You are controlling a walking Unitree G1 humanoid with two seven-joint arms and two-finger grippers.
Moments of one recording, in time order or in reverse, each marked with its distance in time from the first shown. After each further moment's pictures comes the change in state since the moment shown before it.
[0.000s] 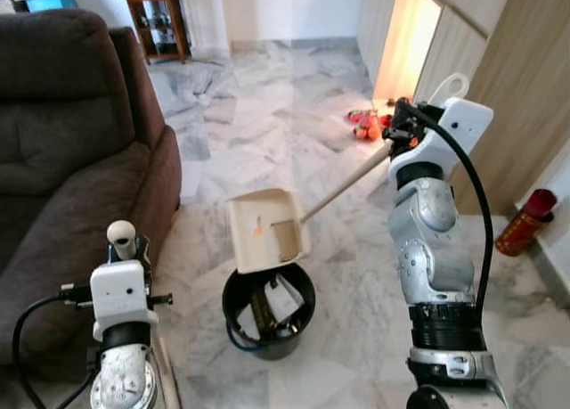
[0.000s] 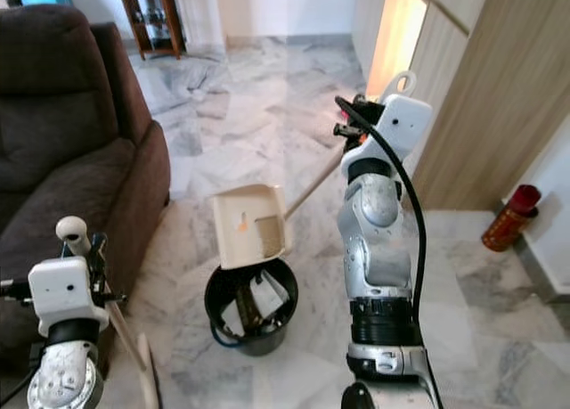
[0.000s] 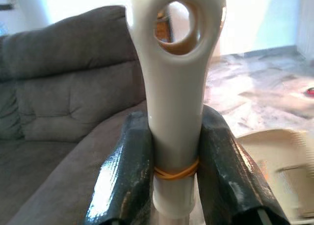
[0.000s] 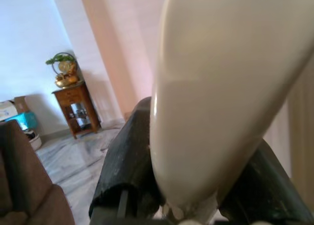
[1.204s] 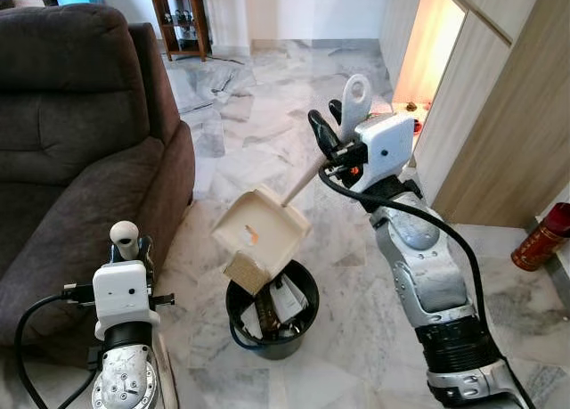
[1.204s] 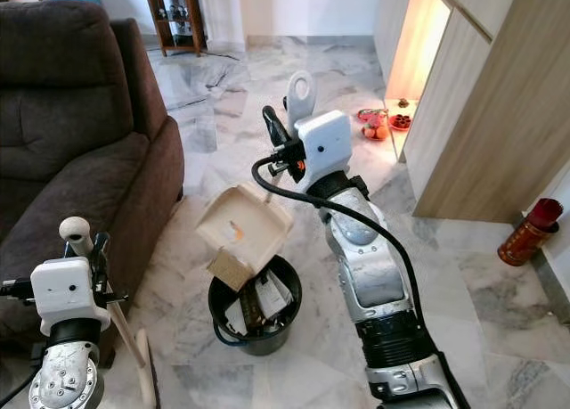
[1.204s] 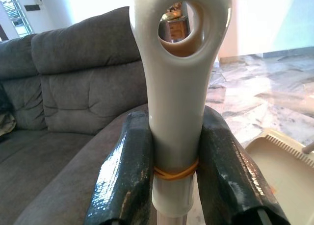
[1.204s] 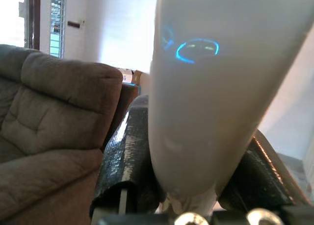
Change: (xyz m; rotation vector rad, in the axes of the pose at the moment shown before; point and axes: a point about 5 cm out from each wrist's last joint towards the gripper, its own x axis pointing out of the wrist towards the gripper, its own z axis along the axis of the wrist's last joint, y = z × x) left arm -0.001 -0.004 0.001 -0.004 -0.008 -0.018; right arm -0.024 0.022 -0.004 -0.328 -0.089 0.556
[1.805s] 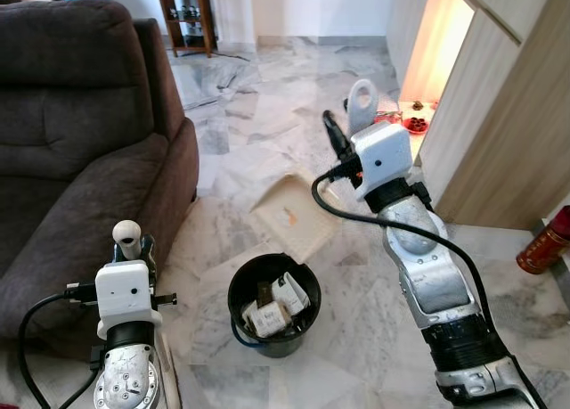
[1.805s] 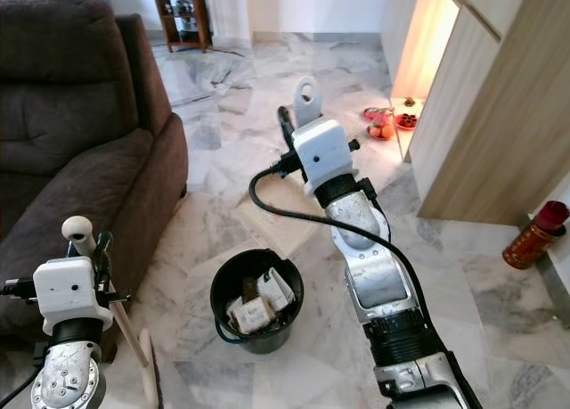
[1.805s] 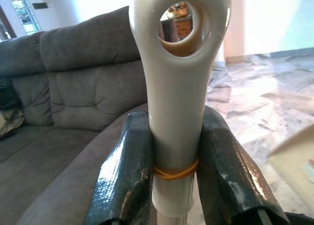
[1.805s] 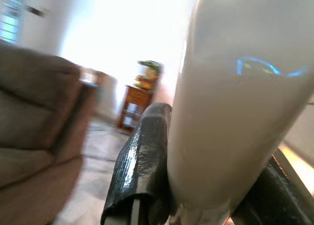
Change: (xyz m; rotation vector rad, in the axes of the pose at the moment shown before) left arm 0.000 -0.002 0.001 -0.004 -0.002 -0.009; right arm 0.002 -0.025 -0.008 -0.222 0.042 -0.271
